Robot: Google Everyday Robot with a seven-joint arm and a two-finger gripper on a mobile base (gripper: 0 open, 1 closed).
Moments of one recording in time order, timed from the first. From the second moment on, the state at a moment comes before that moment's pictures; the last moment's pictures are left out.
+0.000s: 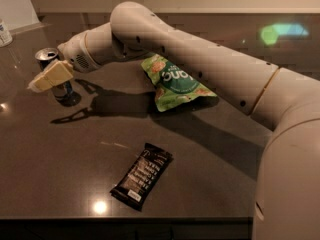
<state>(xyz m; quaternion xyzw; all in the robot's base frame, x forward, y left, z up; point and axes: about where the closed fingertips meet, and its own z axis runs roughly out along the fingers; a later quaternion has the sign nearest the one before) 0.603 0.271 0.911 -0.56 0.61 0.37 0.42</state>
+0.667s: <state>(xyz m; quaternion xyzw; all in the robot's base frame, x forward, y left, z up) 0.605 0.273 0.921 -0.56 0.60 0.39 0.42</state>
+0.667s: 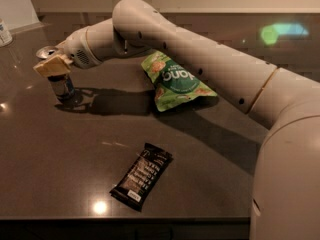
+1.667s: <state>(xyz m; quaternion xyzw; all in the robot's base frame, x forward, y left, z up) 0.583 0.229 1.005 -0.57 0.56 0.41 0.43</state>
